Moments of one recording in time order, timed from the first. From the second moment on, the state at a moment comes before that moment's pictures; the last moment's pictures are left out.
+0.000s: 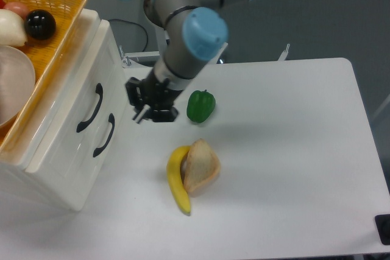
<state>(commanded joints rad) 2.56 -1.78 -1.57 -1.41 1.05 0.93</state>
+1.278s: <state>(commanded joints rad) 2.81 -2.05 -1.50 -1.16 1.58 1.46</state>
